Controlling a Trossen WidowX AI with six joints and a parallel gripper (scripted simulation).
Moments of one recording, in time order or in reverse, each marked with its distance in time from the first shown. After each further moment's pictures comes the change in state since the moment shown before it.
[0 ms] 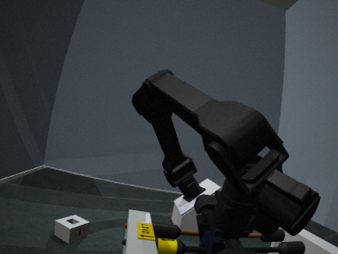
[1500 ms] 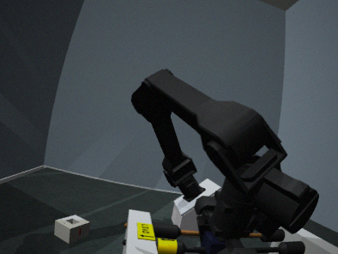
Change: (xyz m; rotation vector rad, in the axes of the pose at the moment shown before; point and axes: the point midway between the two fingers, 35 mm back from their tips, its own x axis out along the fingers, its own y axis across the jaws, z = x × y) arm 0.000 -0.001 0.001 0.005 -0.005 -0.030
